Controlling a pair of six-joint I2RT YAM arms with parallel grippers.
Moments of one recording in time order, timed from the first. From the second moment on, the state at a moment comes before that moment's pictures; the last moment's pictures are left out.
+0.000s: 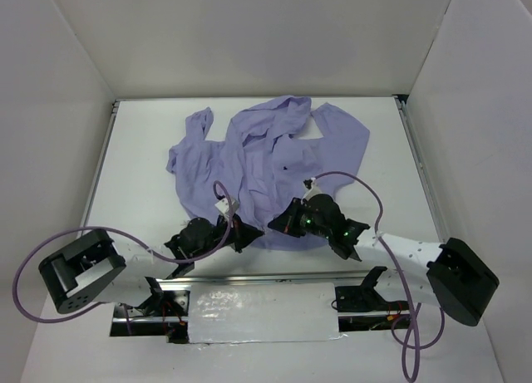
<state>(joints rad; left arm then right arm) -0.87 1.28 0.19 0.93 0.12 -0.51 0.79 1.12 0.40 0.27 -0.12 1.03</state>
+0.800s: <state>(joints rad) -0.86 1.63 0.19 1.08 0.16 -0.64 0.79 1.37 0.35 0.40 -0.17 0.99</state>
